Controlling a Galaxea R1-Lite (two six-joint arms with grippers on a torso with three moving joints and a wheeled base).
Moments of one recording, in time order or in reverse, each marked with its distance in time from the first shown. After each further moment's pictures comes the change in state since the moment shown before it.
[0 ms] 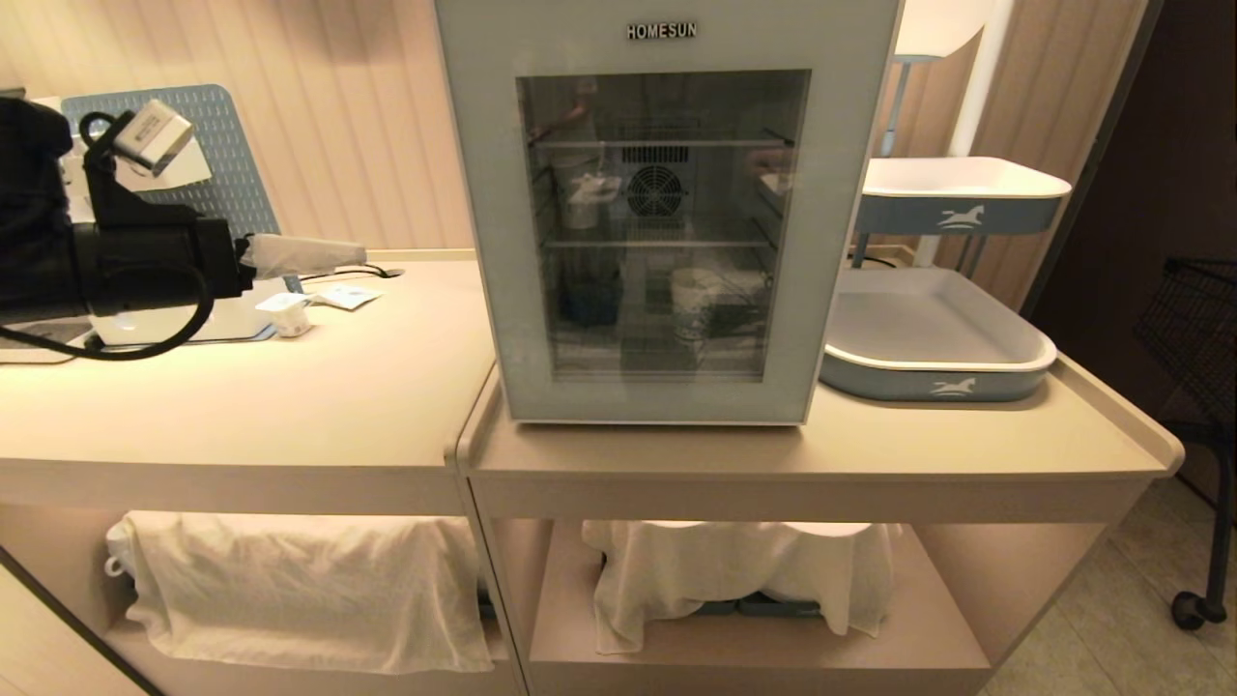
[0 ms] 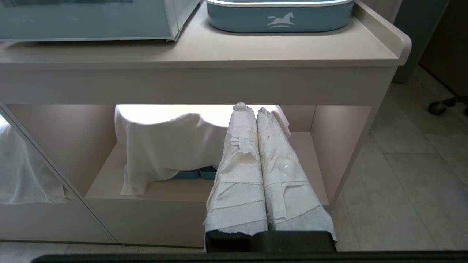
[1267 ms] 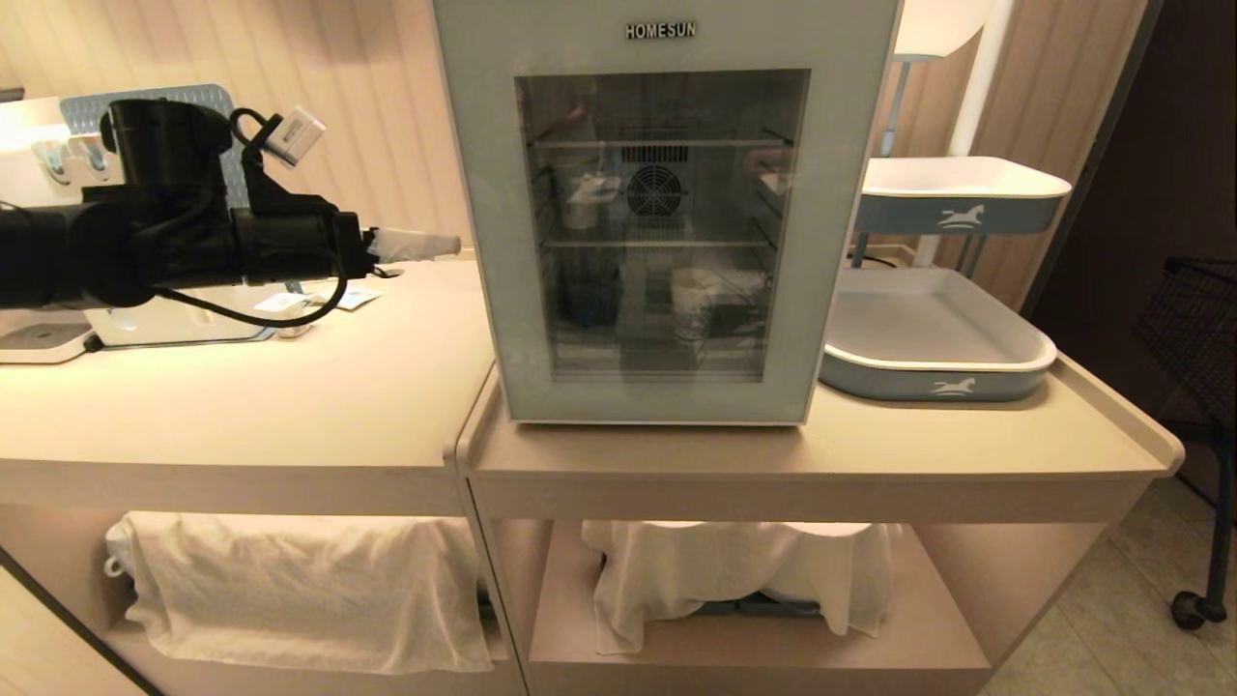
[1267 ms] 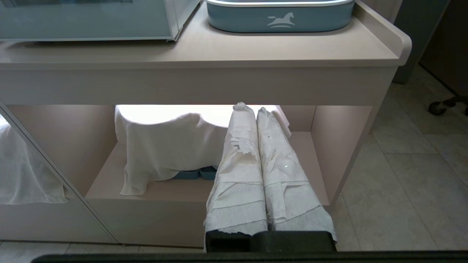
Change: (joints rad) left arm -0.153 0.235 -0.245 -0.058 0.045 0.017; right arm 0.000 0.000 0.000 0.000 0.000 0.000
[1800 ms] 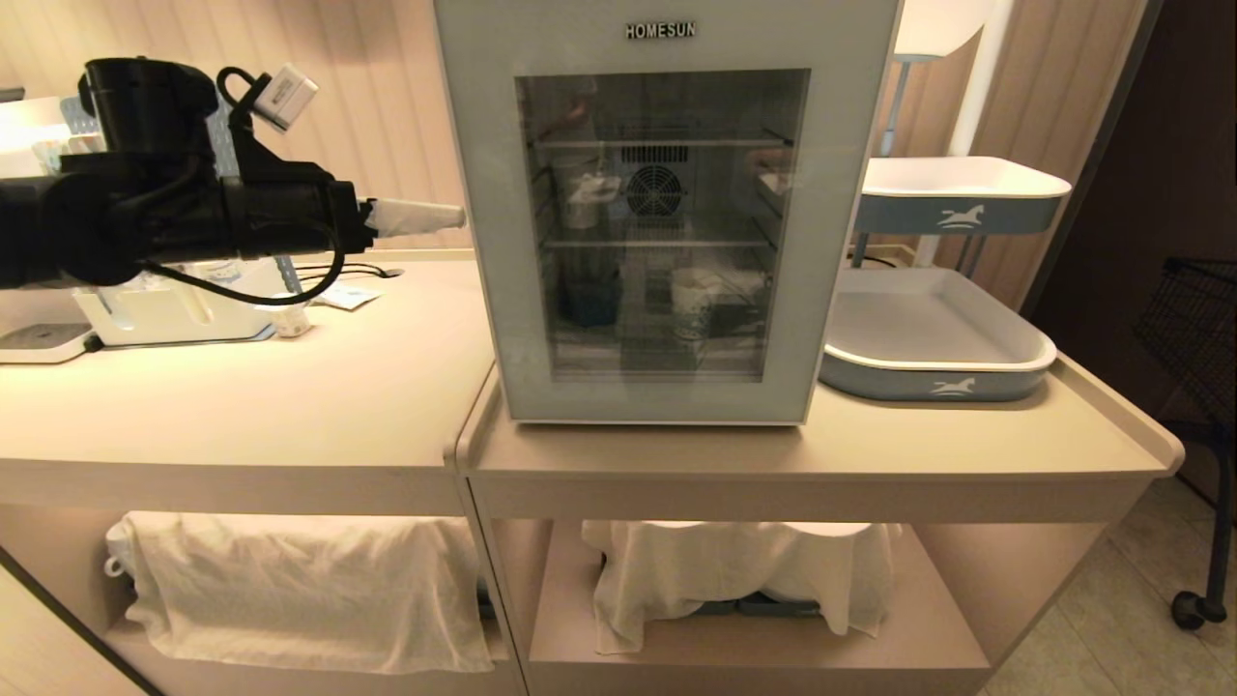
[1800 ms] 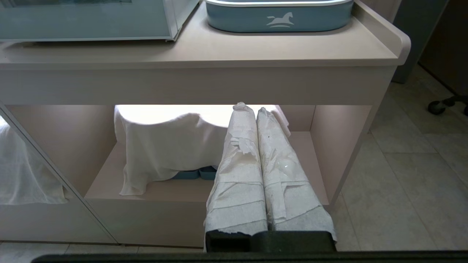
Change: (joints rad) left arm -0.029 -0.037 -0.036 0.010 0.002 0.000; right arm 0.000 0.000 0.000 0.000 0.000 0.000
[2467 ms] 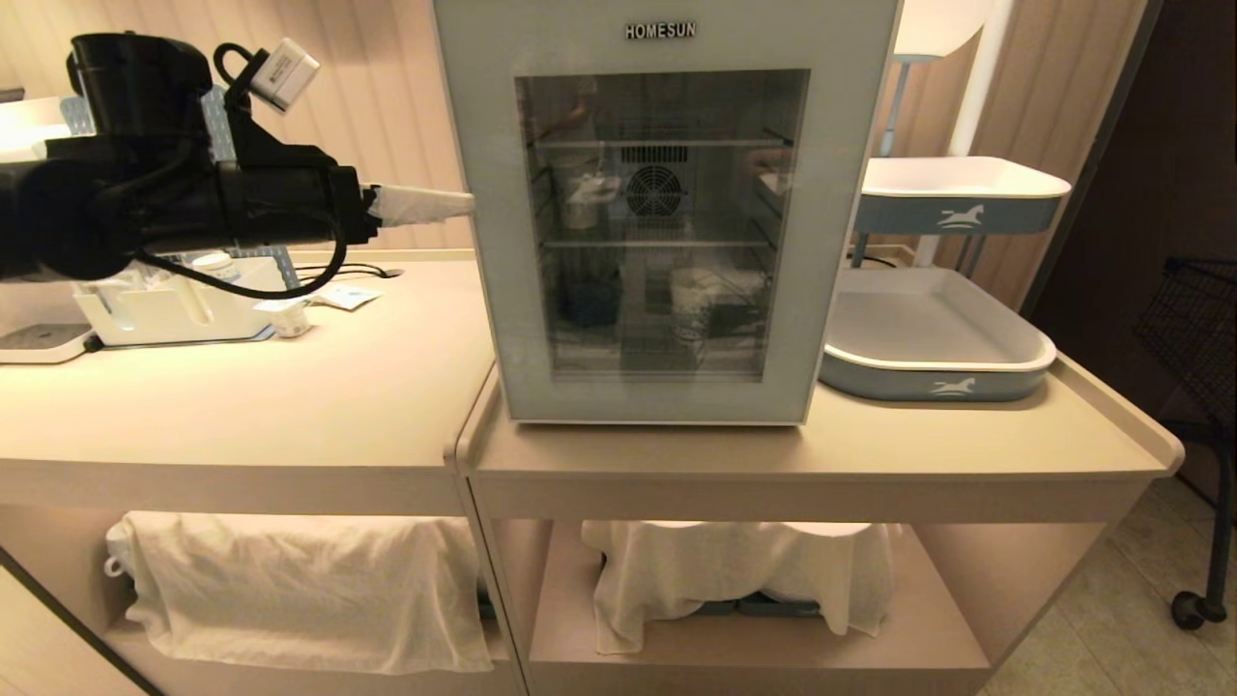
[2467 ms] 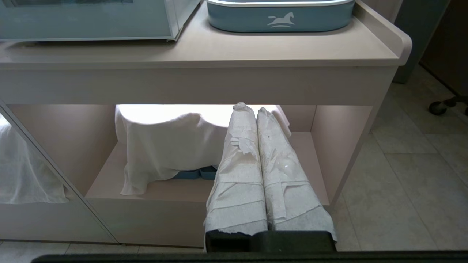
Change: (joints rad) left arm -0.034 -0.042 0.020 -0.006 0.005 -0.002; right arm 0.000 0.000 0.000 0.000 0.000 0.000
